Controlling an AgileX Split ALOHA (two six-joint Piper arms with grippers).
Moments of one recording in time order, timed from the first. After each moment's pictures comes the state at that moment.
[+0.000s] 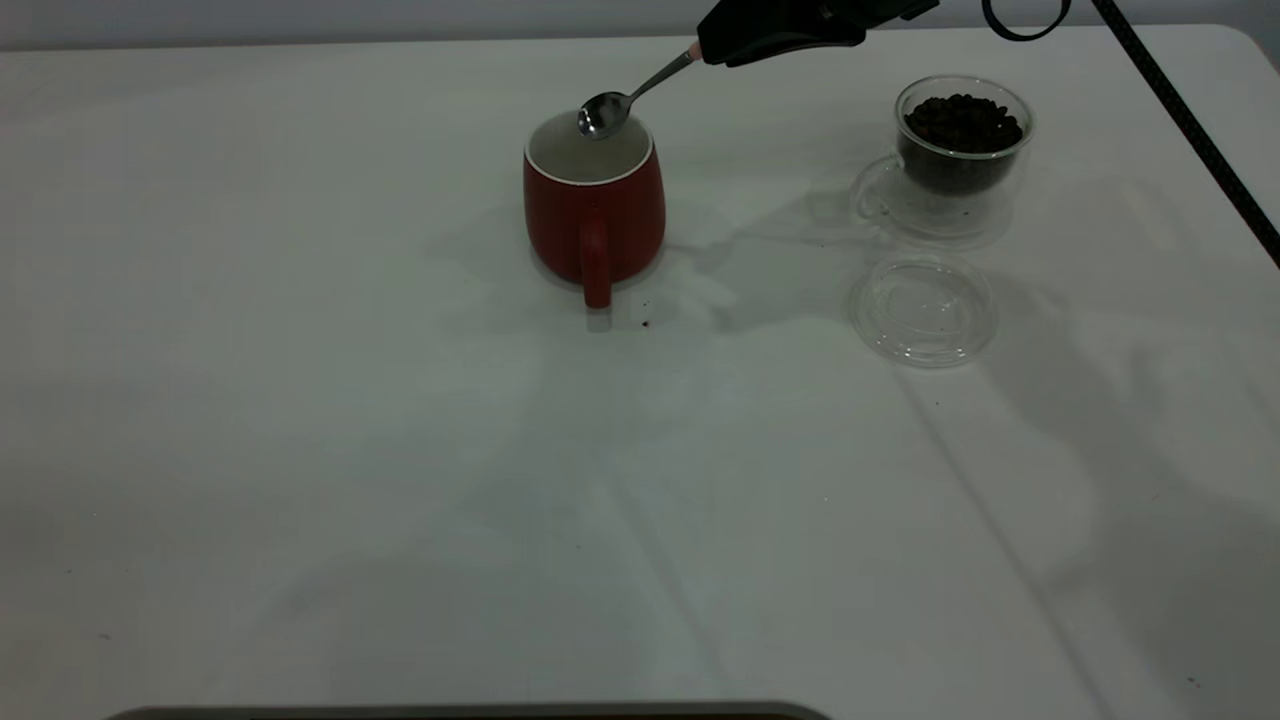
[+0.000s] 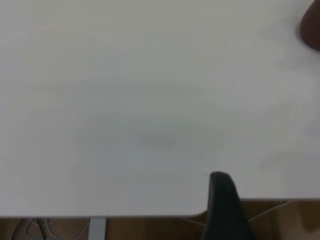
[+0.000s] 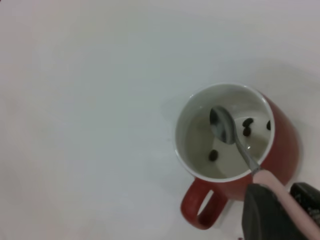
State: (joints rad) left arm -0.10 -0.02 -0.49 0.06 1.14 -0.11; right arm 0.29 2.21 -1.34 1.46 0.56 -1.36
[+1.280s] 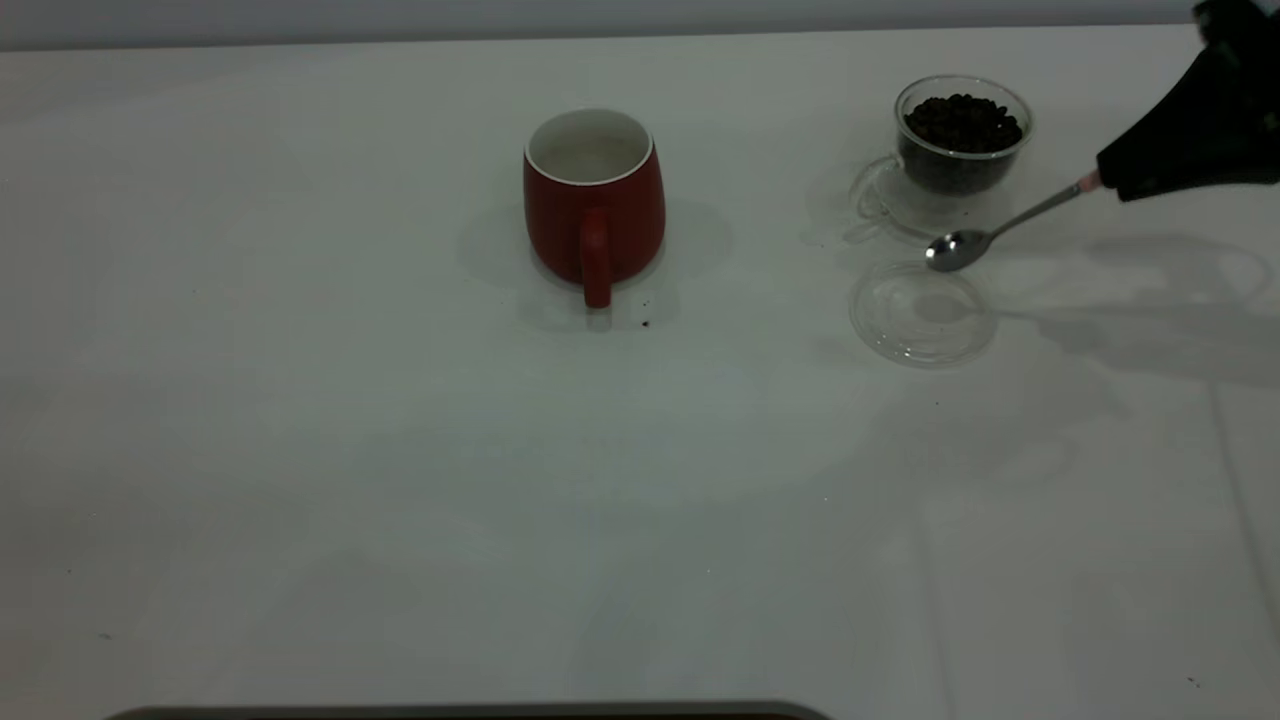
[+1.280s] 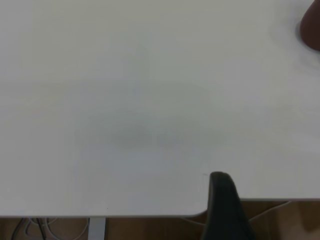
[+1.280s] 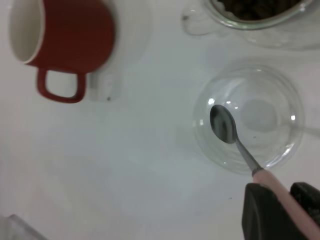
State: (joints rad) left arm -0.10 -0.02 -0.49 0.06 1.14 -0.11; right arm -0.24 2.20 -1.12 1.14 0.81 -1.15
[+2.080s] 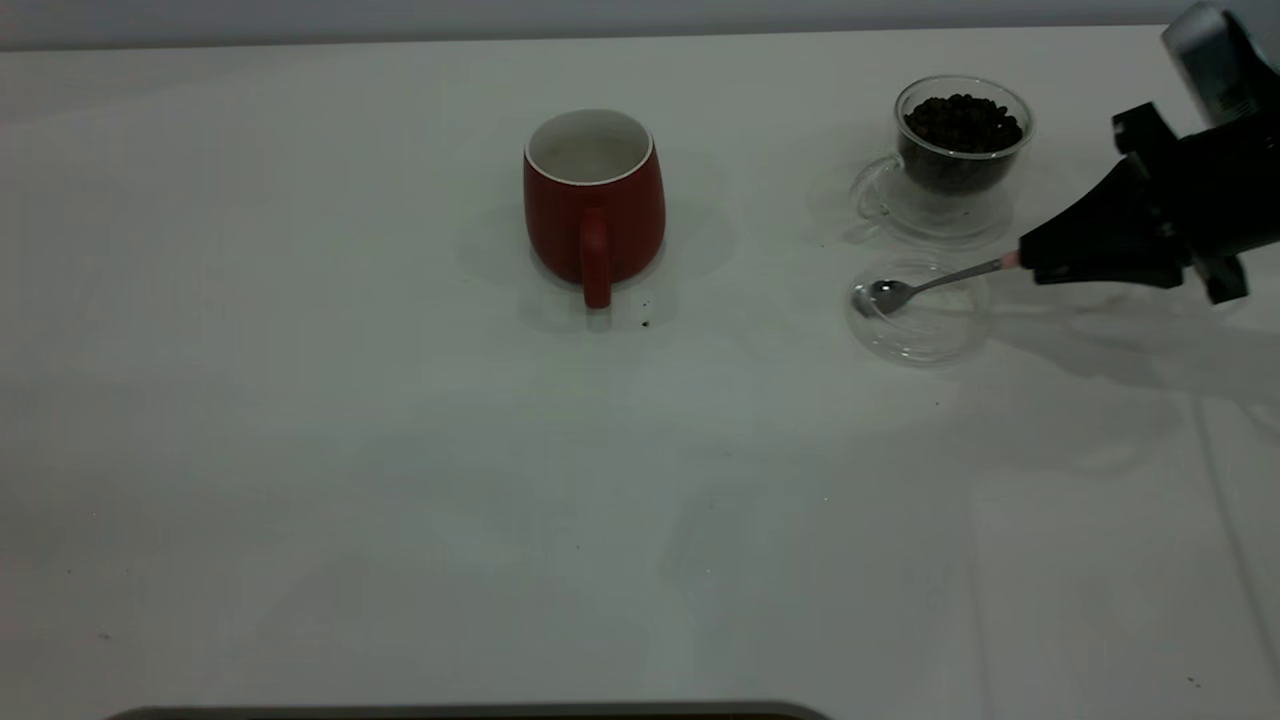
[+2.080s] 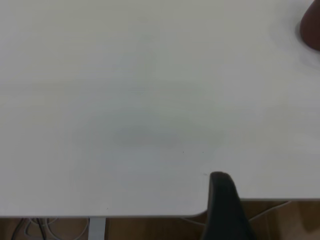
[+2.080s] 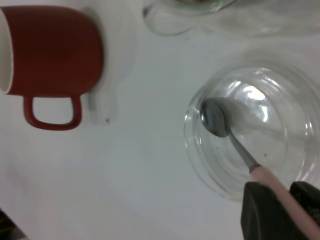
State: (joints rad) left arm -0.10 -0.02 -0.49 0.06 1.14 -0.11; right arm -0.22 2.43 -1.12 1.41 0.83 -1.33
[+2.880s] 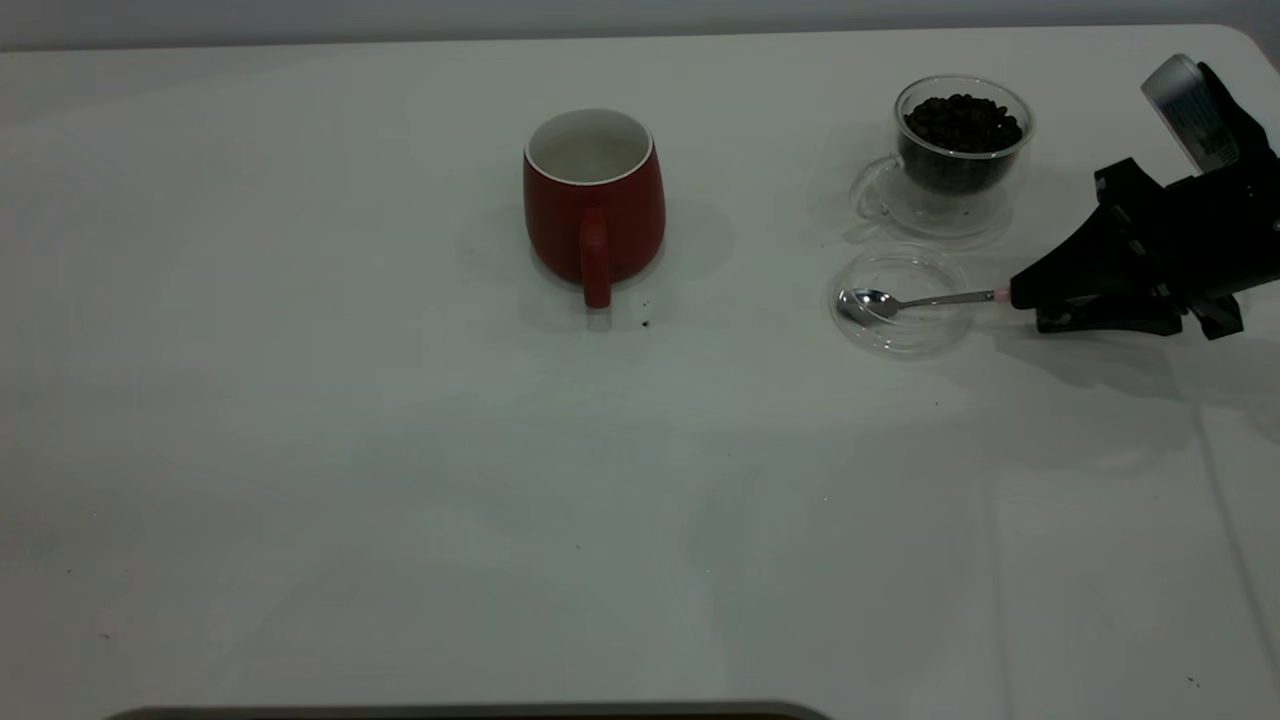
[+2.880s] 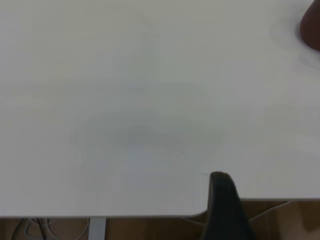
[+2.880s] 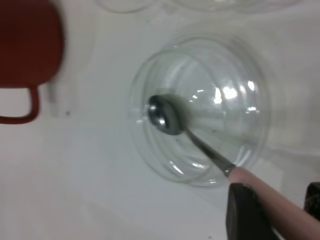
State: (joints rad) left arm -0.10 -0.02 -0.49 0.06 1.14 -0.11; right arm -0.22 2.47 -1.12 1.42 0.76 -1.38
